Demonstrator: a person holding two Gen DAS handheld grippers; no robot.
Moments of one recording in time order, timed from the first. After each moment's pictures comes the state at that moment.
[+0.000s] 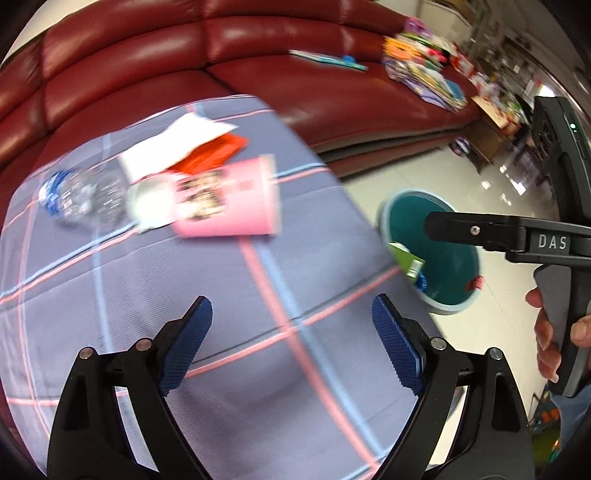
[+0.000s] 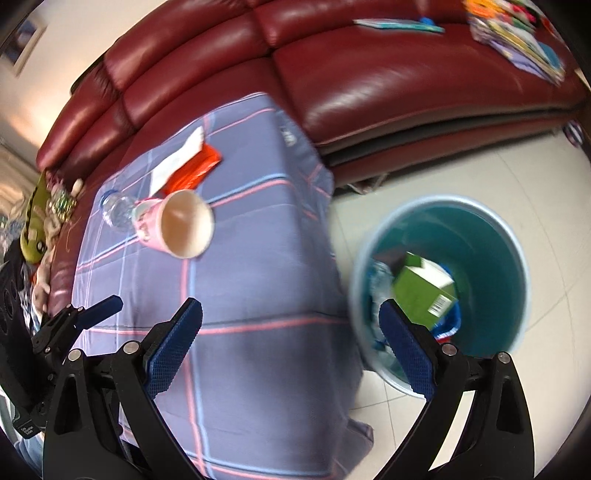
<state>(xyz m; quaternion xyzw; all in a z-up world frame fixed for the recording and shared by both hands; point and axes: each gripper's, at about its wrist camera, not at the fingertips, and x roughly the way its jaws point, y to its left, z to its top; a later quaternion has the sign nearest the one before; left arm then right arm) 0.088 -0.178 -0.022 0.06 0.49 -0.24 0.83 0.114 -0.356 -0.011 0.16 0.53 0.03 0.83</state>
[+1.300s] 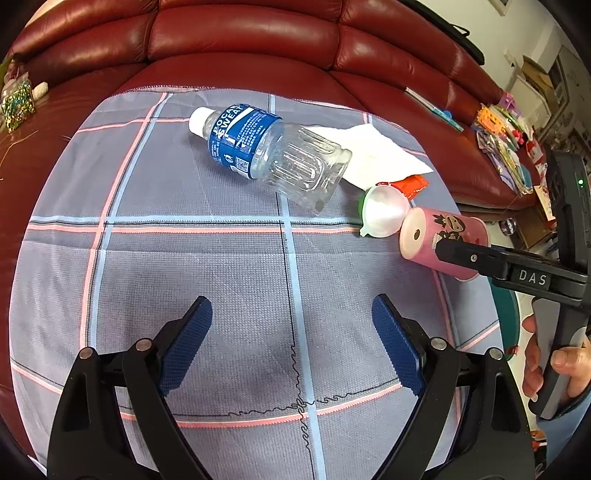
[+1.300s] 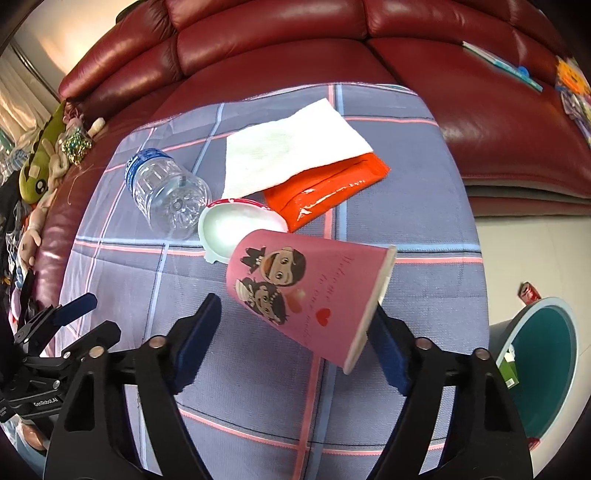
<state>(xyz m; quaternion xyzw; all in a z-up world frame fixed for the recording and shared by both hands) 0.149 -0.006 -0.044 -0.07 0.50 -0.13 0.85 0.219 -0.202 -0.037 0.07 0.56 0.10 0.82</state>
